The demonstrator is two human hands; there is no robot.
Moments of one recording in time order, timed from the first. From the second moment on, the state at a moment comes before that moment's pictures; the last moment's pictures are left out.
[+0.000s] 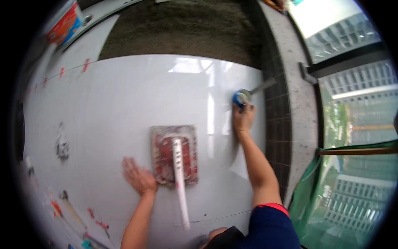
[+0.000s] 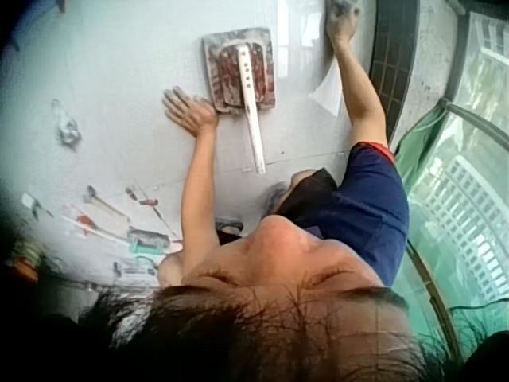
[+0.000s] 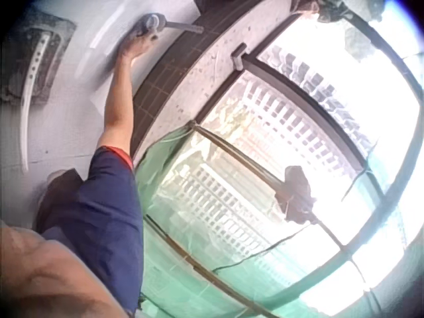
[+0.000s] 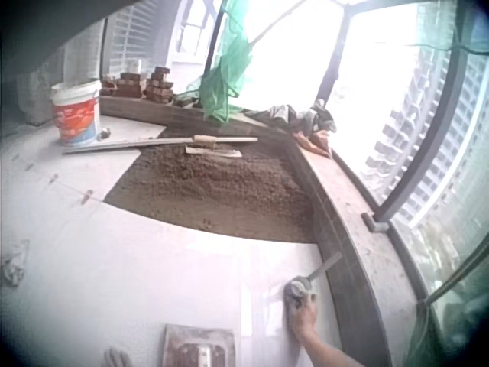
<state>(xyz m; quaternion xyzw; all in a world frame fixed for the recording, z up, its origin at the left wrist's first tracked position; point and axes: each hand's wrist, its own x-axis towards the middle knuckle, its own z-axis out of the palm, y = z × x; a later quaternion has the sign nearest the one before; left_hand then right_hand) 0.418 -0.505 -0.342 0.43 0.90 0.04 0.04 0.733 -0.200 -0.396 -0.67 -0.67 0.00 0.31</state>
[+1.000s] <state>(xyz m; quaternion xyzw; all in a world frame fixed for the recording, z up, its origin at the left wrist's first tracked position) 0.073 -0.733 -0.162 0.56 0.78 0.15 0.25 0.826 -0.764 -0.305 -0.79 -0.21 0.58 0.09</state>
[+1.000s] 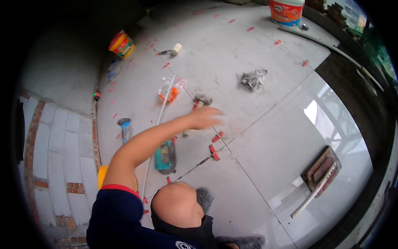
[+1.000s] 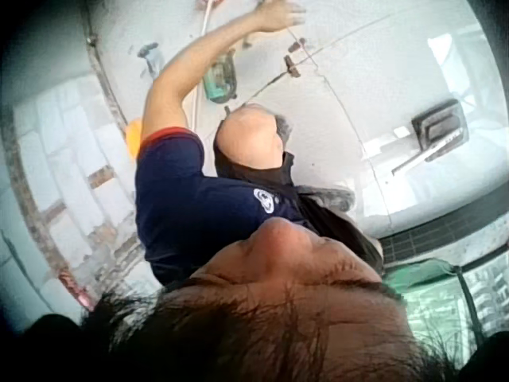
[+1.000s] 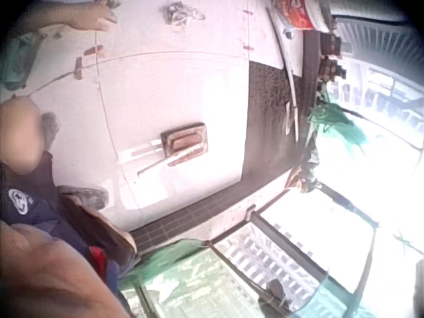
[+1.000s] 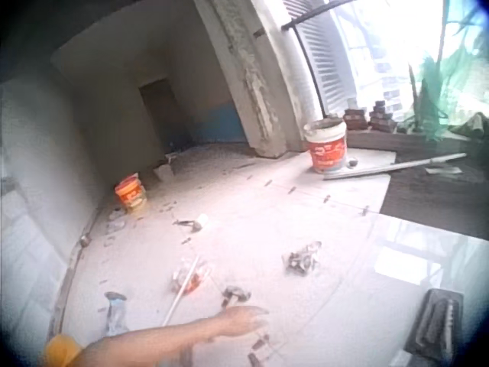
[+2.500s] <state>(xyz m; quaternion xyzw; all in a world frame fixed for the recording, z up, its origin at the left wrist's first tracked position) 0.103 -0.904 -0.076 0.36 0.92 0.11 -0.07 0.748 -0.547 -0.195 -0.64 -0.75 0.14 -0.06</state>
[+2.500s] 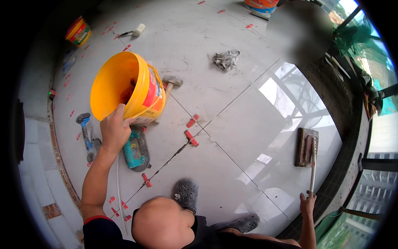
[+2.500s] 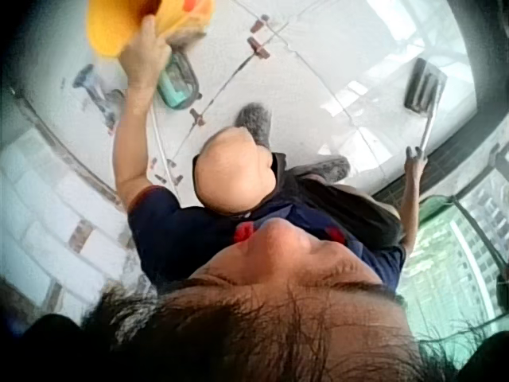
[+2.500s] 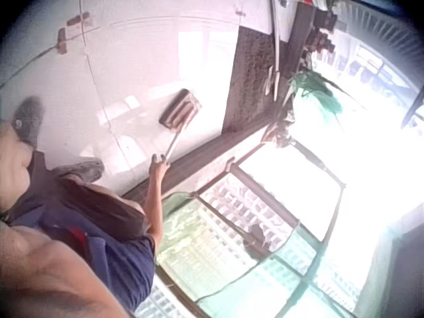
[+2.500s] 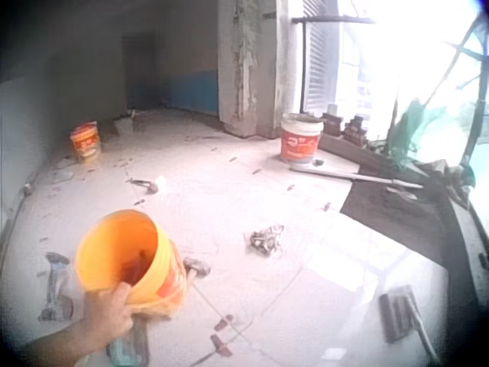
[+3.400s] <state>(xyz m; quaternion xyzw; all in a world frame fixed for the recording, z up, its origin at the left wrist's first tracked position) -0.079 -0.884 -0.207 0.42 0.85 -0.22 0.23 0.694 -0.573 -0.139 -0.52 -0.74 0.33 -0.27</state>
